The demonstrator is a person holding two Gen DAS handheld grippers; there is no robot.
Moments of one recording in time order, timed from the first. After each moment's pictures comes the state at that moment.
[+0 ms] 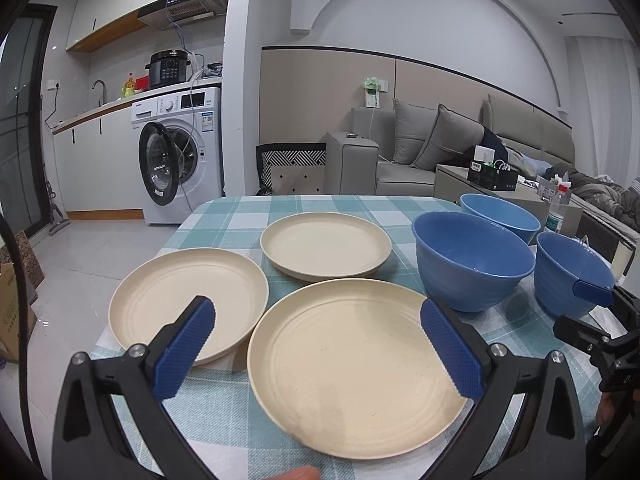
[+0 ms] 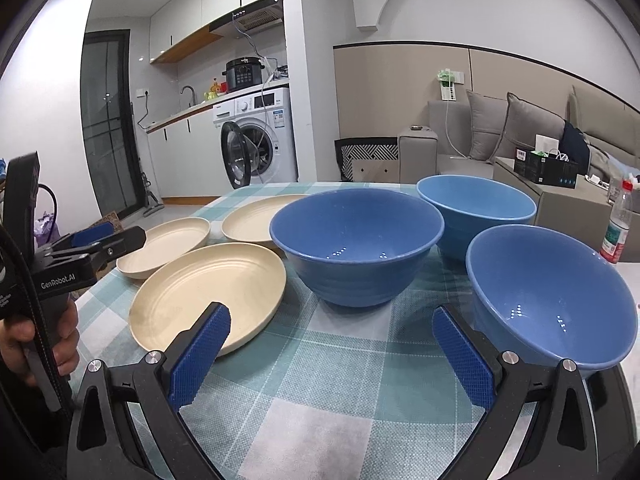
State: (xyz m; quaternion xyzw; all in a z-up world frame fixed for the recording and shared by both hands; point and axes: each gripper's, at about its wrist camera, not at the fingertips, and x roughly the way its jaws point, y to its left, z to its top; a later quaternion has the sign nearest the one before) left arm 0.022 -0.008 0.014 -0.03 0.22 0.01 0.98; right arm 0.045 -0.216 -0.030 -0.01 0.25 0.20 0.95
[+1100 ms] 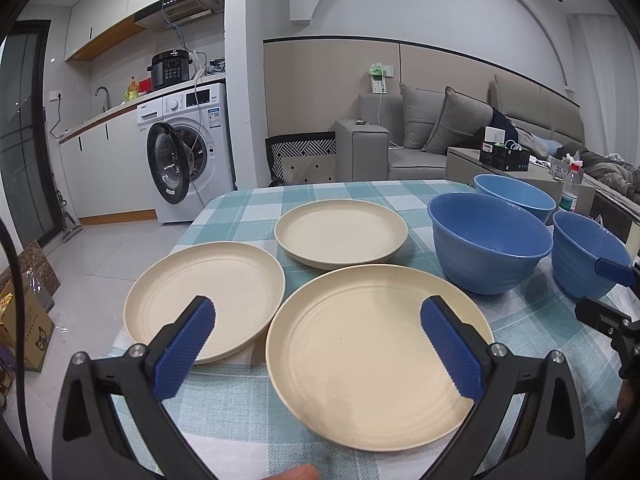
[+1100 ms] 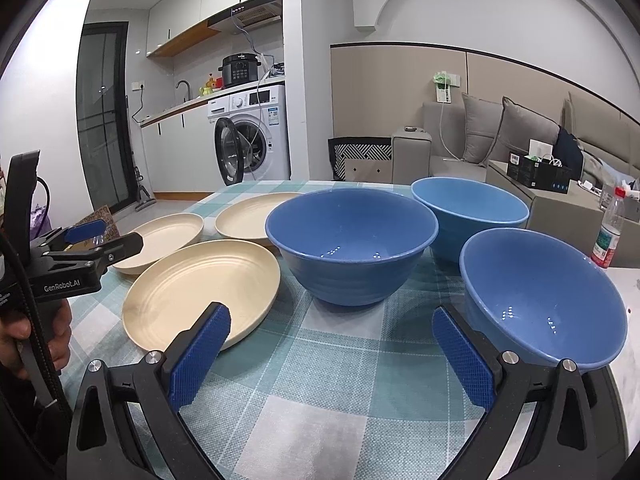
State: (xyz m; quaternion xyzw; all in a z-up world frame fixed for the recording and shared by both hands) left arm 0.022 -0.006 0.009 0.00 0.24 0.03 0.97; right arm 0.043 -0.212 -0.031 -0.03 0.25 0.18 0.95
